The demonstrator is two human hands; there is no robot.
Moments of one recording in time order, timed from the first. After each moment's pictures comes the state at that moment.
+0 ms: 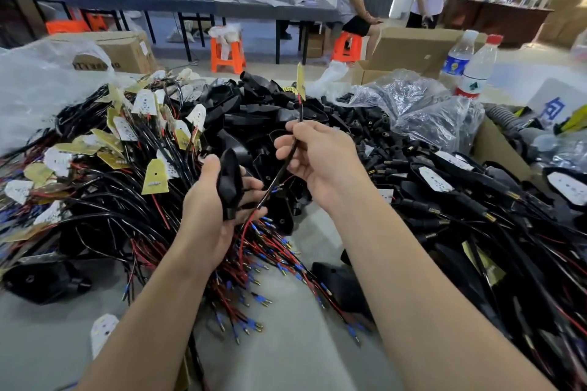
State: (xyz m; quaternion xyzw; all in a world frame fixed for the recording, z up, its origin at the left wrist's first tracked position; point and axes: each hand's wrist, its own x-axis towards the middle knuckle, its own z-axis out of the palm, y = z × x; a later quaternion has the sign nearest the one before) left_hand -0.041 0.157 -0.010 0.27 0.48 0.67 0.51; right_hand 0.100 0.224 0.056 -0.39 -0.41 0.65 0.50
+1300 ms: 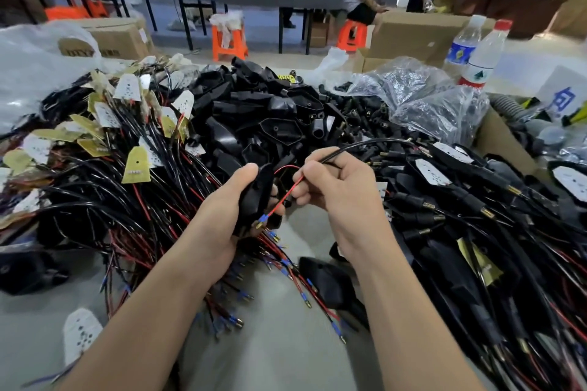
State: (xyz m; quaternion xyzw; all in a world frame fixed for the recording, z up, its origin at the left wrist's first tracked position) left_hand -0.013 0.147 -0.014 0.33 0.52 0.55 0.57; right_hand 0.148 0.190 0.004 -0.34 -0.51 0.58 0.54
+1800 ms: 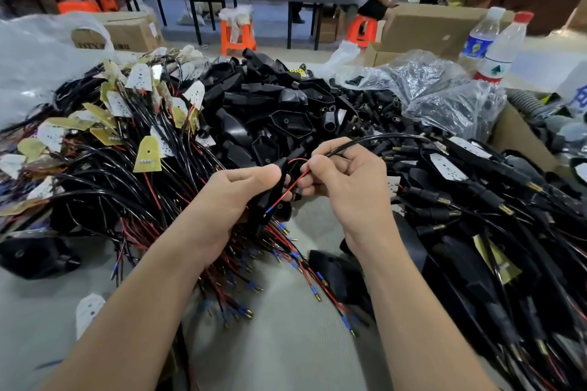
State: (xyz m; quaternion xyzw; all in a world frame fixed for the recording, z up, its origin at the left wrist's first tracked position) left_hand -0.028 0.141 -0.004 0.44 0.51 0.51 0.53; right_hand 0.144 0.190 0.000 -0.34 -0.55 0.53 0.55
